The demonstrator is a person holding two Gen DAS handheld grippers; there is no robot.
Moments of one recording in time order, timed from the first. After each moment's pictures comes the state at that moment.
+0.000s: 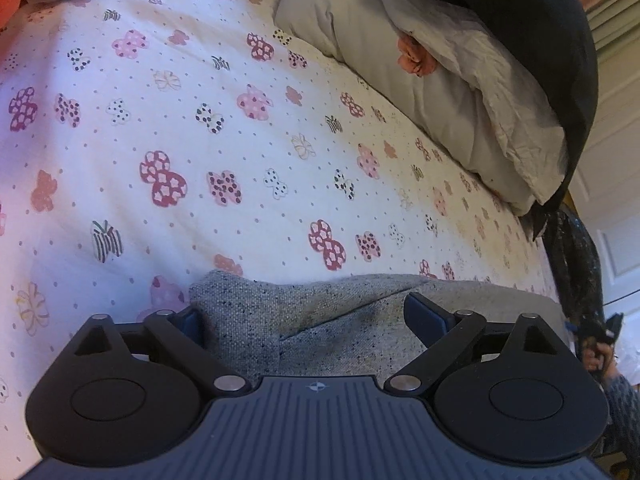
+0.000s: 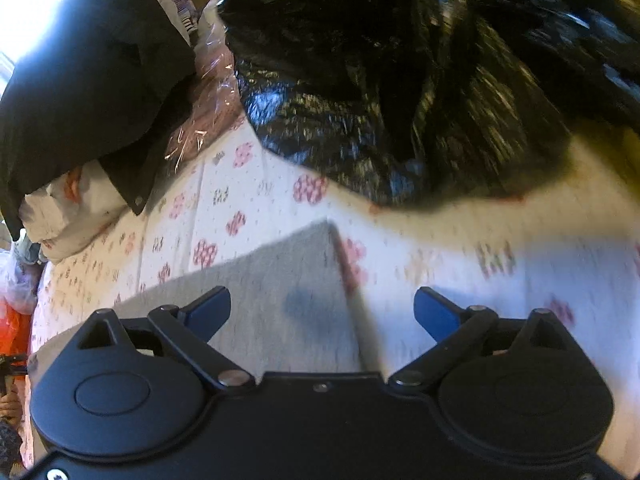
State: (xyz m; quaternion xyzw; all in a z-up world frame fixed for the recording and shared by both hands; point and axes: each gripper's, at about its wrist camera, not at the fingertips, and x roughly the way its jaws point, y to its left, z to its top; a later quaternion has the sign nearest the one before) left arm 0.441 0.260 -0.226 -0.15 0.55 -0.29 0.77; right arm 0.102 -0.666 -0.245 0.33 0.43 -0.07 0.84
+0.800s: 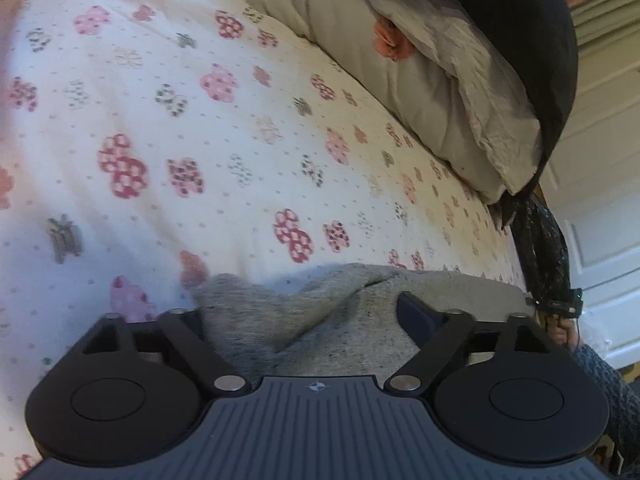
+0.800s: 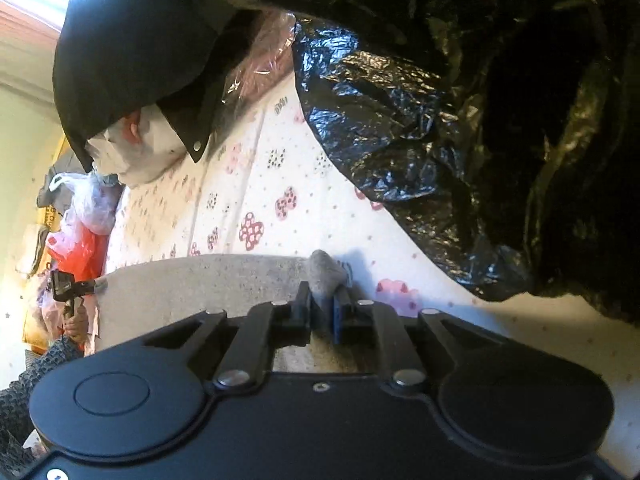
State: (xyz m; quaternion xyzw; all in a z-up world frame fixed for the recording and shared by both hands) left arm 0.449 0.257 -0.232 -0.18 0.56 -0.33 0.74; right arm 0.159 -0.704 -0.272 0.36 0.49 0.13 0.78
